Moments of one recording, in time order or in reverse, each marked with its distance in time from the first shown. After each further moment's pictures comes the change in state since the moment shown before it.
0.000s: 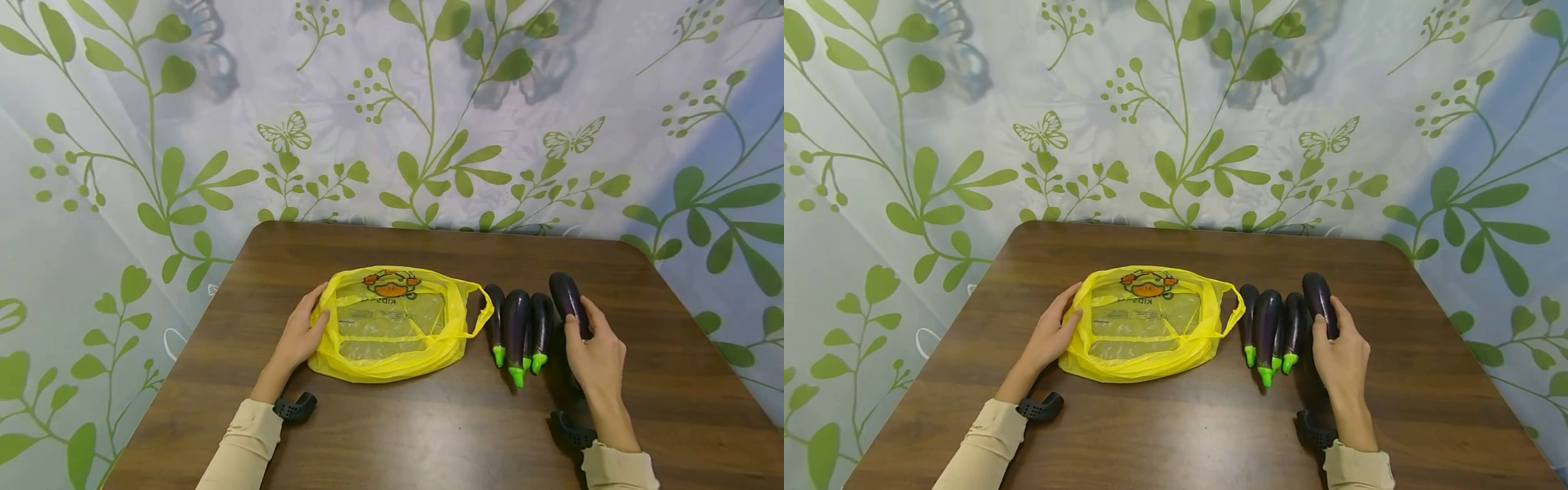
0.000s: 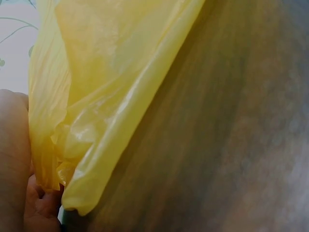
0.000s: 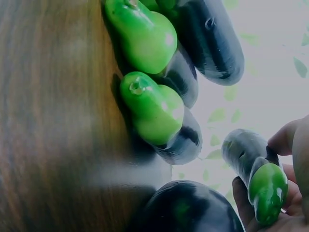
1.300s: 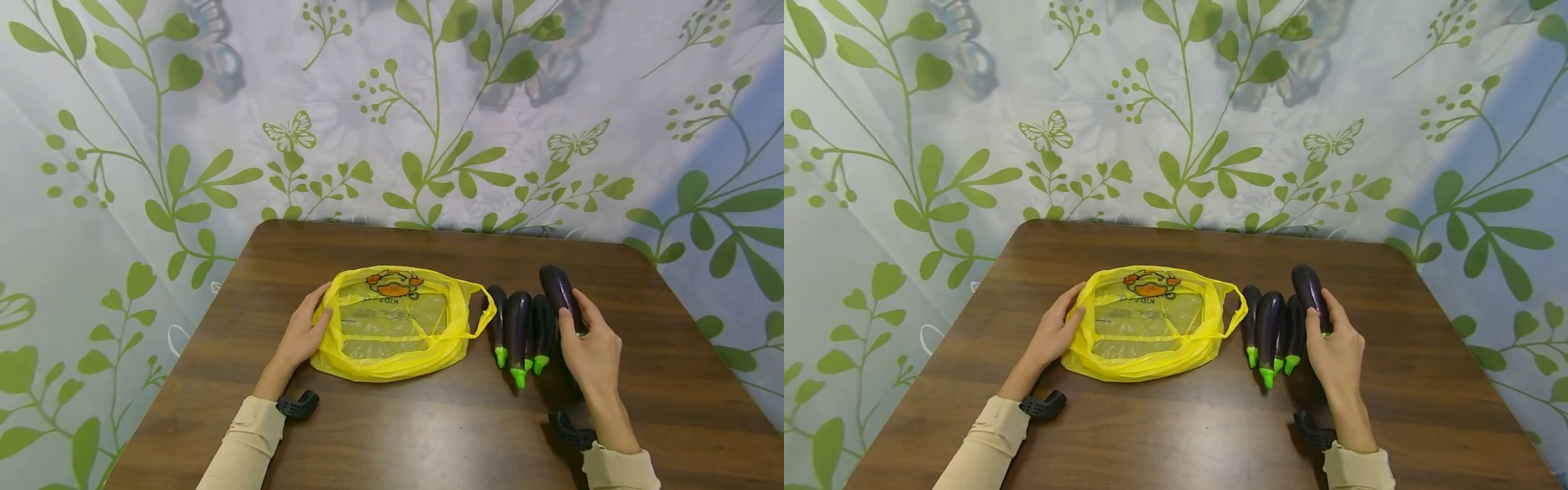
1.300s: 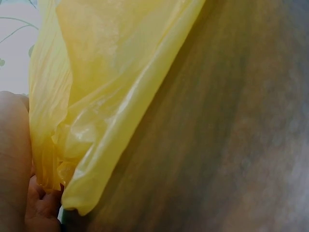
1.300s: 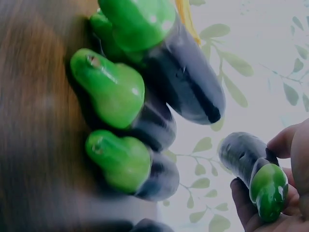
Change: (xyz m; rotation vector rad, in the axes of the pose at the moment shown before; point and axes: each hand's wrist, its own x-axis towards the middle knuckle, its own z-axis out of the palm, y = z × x) left_hand -0.001 0.003 -0.001 -0.008 -0.002 -0.021; right_hand 0.002 -0.022 0.001 0.048 -0.009 -0.091
